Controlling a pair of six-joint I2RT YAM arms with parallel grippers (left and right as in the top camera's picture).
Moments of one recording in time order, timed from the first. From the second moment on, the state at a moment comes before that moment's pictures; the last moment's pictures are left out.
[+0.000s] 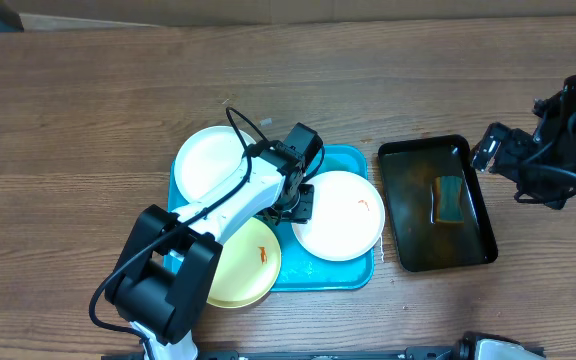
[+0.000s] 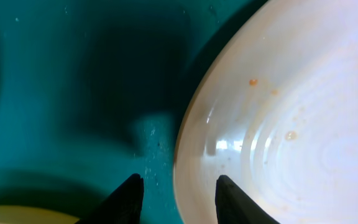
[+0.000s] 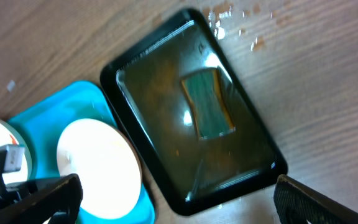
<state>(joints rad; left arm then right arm) -0.57 1.88 1.23 -0.84 0.08 -0.47 -0.17 1.38 1.50 -1.34 -0.17 0.30</state>
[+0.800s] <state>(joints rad) -0.49 1.88 1.26 -0.93 0.06 -0.44 -0.17 1.38 1.50 -1.08 -0.17 0.31</state>
